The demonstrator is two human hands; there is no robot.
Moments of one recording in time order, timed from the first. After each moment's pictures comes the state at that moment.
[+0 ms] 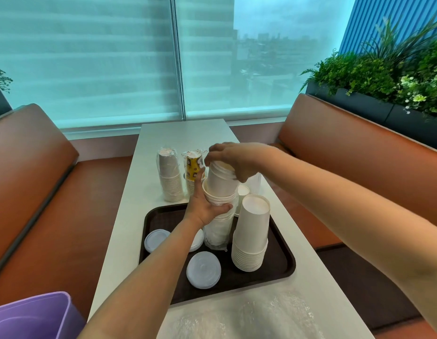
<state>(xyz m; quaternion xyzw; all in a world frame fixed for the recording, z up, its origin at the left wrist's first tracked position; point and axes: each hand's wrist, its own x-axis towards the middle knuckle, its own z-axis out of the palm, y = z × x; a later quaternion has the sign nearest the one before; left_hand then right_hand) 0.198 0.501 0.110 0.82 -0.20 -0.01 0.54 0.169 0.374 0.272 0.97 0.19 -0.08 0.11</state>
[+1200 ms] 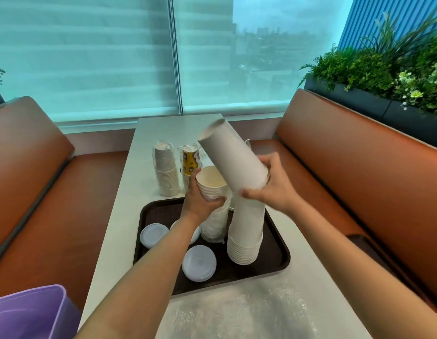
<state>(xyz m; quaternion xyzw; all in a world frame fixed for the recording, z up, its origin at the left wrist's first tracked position) 0.192 0.500 0.101 0.79 -0.17 0.02 0.58 0.090 0.337 0.189 0.85 -0.01 0.20 -0.48</state>
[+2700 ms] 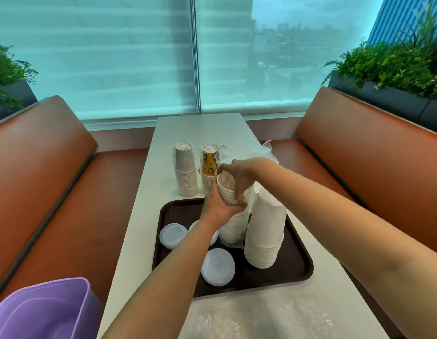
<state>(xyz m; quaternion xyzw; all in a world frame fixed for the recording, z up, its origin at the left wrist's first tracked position) 0.193 0.504 0.103 0.80 -0.14 -0.05 0.58 0.204 0.399 0.221 0.97 0.06 -0.22 0.01</state>
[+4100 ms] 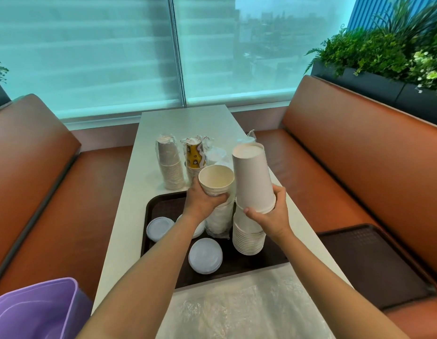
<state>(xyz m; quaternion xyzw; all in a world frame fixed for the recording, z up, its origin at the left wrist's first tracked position) 0.185 0.505 0.101 0.82 -0.12 0.00 0.56 0.083 0.346 0.082 0.75 -0.10 0.26 -0.60</state>
